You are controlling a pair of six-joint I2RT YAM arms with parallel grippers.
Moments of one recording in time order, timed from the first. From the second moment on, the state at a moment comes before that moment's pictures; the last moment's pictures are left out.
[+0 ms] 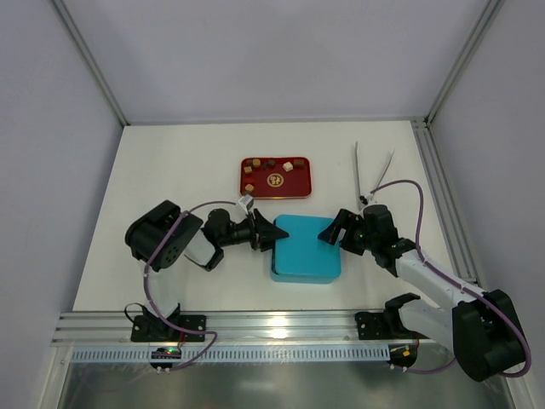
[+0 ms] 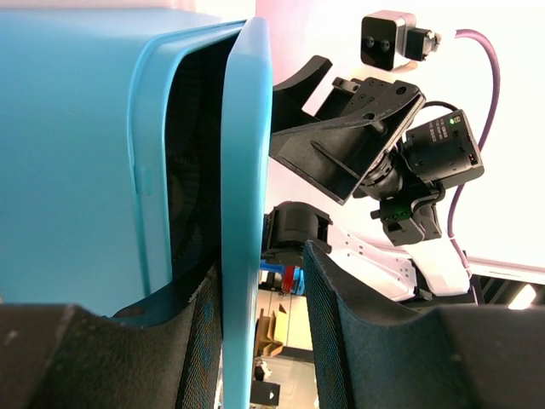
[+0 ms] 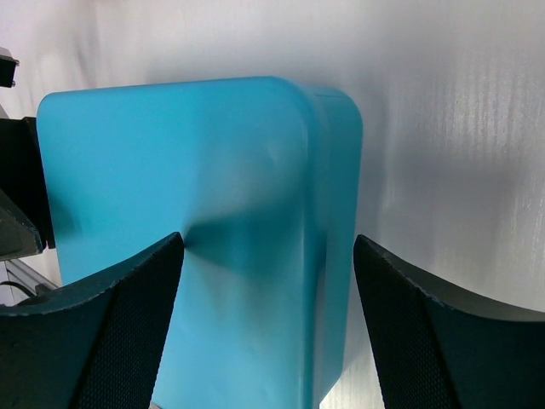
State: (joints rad) left arm -0.57 1.92 0.45 1.31 0.73 -1.51; right arm 0.34 1.04 0.39 -0.05 -0.25 0.71
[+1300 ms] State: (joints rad) left arm -0.46 1.88 0.37 1.31 0.79 -1.47; right arm 0.34 1.04 0.38 -0.05 -0.25 0.71
